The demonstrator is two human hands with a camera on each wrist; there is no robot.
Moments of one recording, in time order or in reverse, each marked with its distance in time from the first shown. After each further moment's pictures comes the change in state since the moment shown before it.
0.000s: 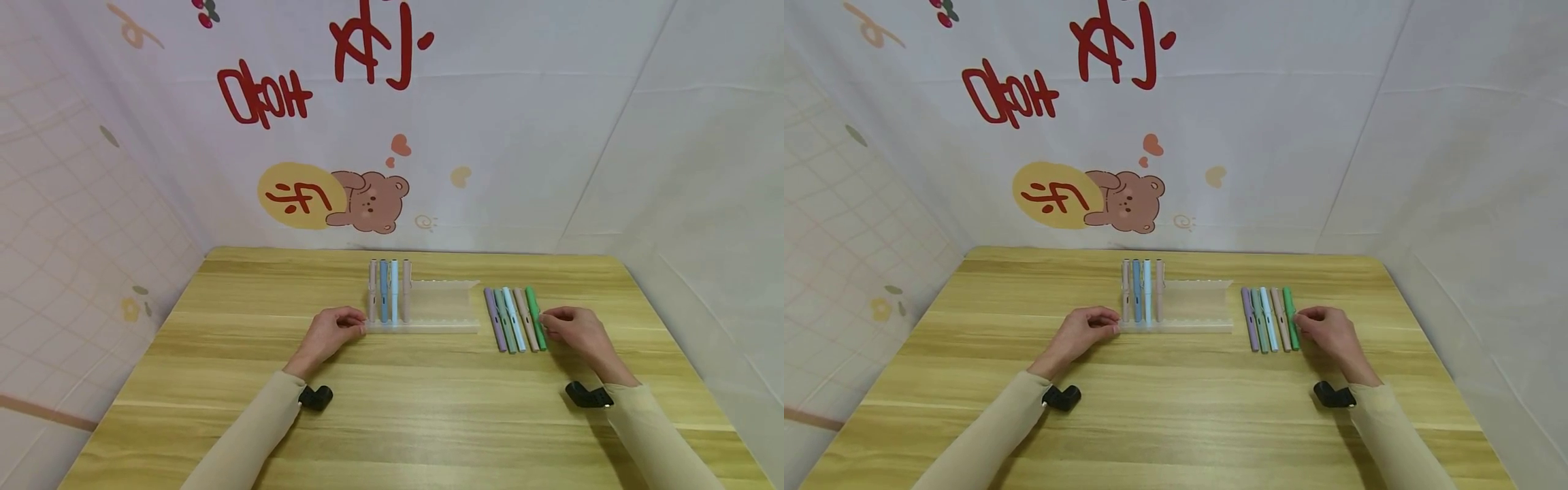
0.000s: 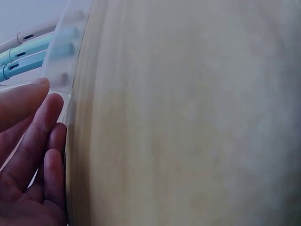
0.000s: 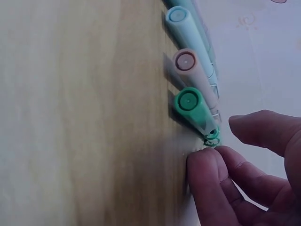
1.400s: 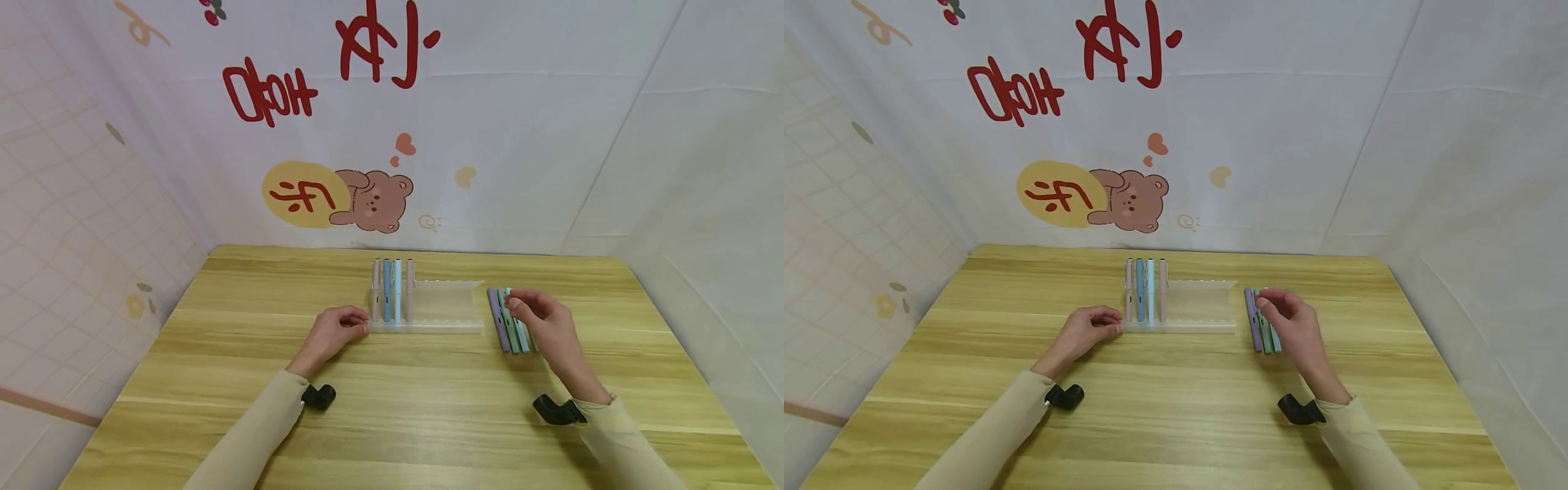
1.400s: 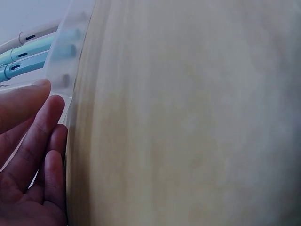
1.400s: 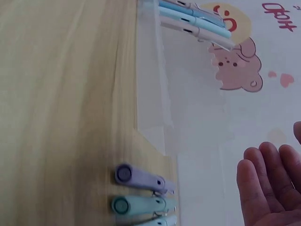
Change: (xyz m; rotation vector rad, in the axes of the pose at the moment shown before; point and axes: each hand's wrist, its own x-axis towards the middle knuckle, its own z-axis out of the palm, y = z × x) left_hand 0.000 -0.003 0.000 -0.024 0.005 0.007; right_hand -0.028 -0.073 0.051 0.457 0.146 -0.370
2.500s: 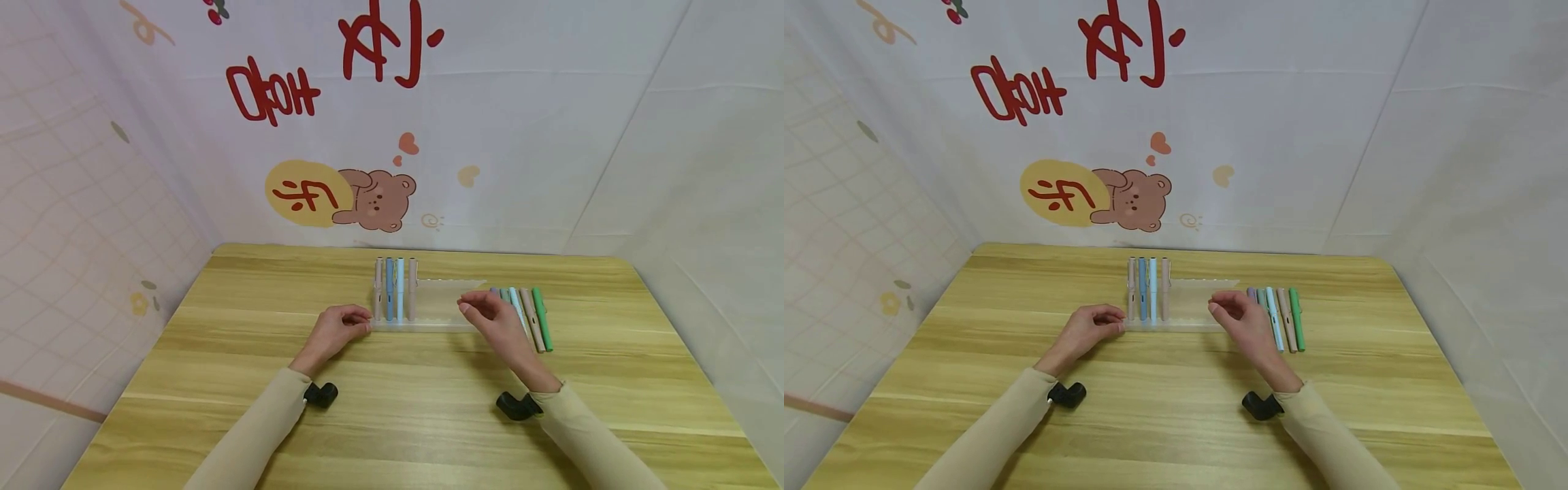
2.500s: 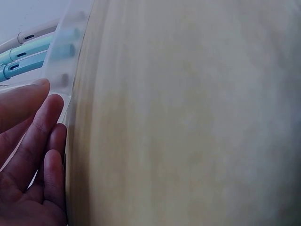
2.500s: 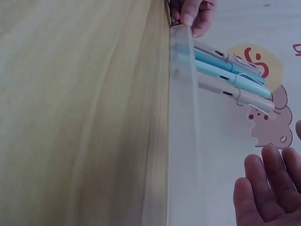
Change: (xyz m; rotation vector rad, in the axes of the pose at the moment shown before) left_hand 0.001 -0.001 0.000 -0.007 -0.004 0.003; right_hand 0.011 -0.001 0.069 -0.055 -0.123 0.037
